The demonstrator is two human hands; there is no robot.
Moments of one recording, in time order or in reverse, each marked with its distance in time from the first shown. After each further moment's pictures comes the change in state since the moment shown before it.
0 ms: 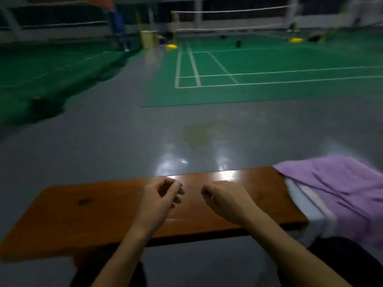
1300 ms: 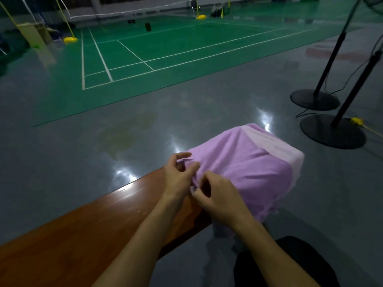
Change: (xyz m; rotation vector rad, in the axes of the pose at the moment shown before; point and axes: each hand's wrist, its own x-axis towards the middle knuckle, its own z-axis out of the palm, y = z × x) left_hand 0.089 0.031 0.418 -0.344 -0.306 -0.100; right_hand -0.155 0.248 0.009 0.479 0.395 0.683
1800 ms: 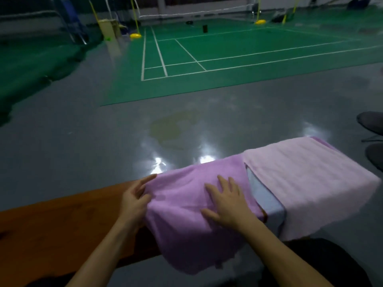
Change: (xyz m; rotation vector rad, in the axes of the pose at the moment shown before) left_hand -0.085 -0.017 -0.283 0.099 0.258 -0.065; right_hand -0.001 -0.047 0.130 -0.585 -0.507 -0.161
